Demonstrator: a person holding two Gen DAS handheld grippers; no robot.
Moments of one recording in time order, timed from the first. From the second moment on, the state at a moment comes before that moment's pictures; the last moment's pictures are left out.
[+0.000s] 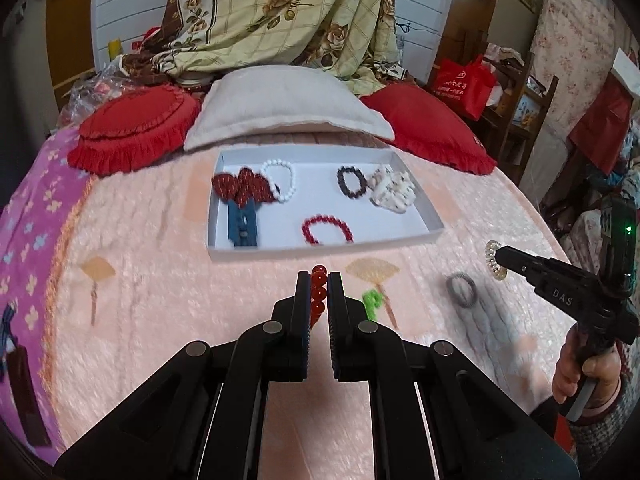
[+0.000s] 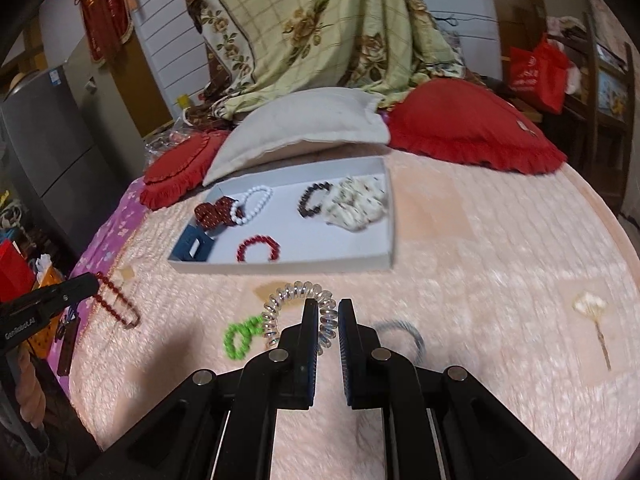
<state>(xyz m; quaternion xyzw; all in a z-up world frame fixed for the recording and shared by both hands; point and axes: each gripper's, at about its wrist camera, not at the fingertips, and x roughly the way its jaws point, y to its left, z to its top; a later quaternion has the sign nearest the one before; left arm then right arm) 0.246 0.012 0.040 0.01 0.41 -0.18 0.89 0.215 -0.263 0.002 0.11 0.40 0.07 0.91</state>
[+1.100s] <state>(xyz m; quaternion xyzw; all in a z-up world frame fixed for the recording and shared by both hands) 0.400 -0.020 -0.067 0.04 0.49 -0.11 0.86 0.372 -0.232 -0.090 0.11 0.50 0.06 0.86</state>
